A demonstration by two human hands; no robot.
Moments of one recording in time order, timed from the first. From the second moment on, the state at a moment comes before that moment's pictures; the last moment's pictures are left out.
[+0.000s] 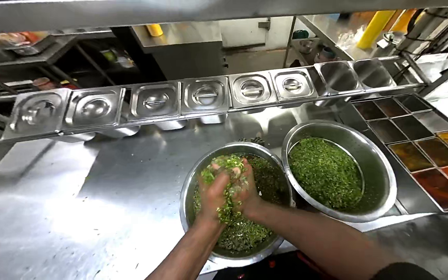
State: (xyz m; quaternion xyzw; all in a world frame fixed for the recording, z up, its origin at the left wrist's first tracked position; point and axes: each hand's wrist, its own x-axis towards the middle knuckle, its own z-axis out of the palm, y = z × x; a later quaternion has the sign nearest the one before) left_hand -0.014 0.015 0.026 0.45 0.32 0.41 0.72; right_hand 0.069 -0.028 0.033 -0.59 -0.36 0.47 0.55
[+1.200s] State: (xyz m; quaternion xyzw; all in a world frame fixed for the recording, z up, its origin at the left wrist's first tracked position) left_hand -0.018 0.001 0.004 0.39 0.37 0.39 0.74; right_hand 0.055 -0.029 -0.010 -0.32 -0.09 0.62 0.71
